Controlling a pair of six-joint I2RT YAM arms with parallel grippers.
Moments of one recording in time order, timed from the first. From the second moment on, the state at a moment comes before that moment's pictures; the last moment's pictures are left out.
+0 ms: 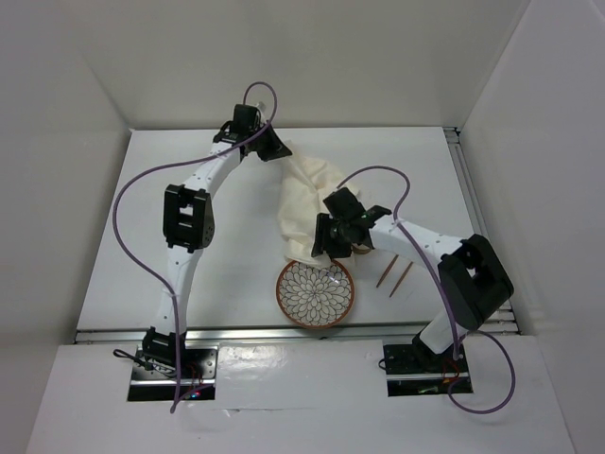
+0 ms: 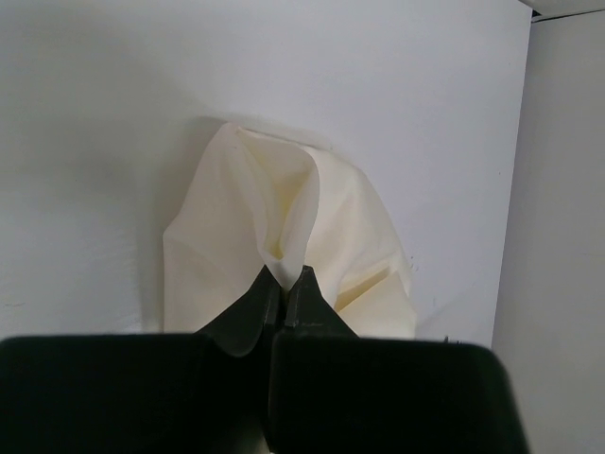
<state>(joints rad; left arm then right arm) -0.23 2.54 2.35 -0.45 0.42 -0.71 0.64 1.58 1.03 -0.47 -0.08 0.70</state>
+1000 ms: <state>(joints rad) 0.15 2.20 2.29 -0.30 0.72 -0.95 0.30 1.78 1.91 -0.36 0.11 0.32</state>
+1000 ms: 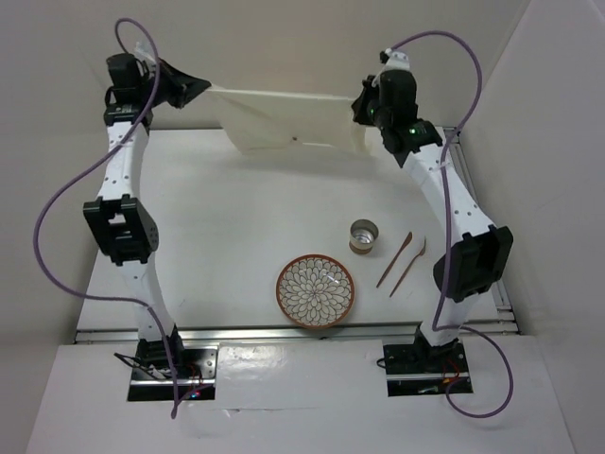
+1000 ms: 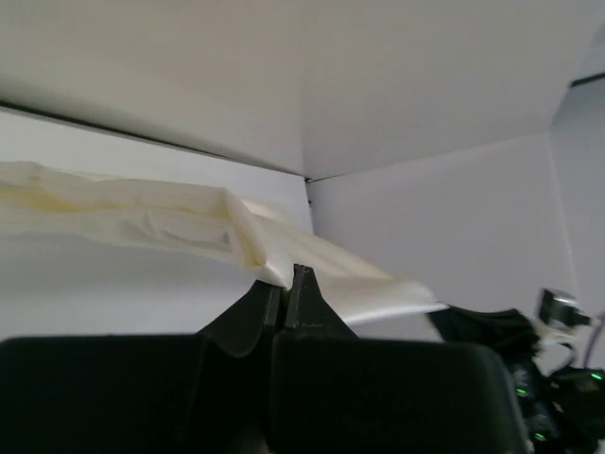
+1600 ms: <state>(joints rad) 0.26 1.64 1.22 -0.49 0.57 -0.71 0.30 1.39 1.05 -0.29 0.14 0.38</state>
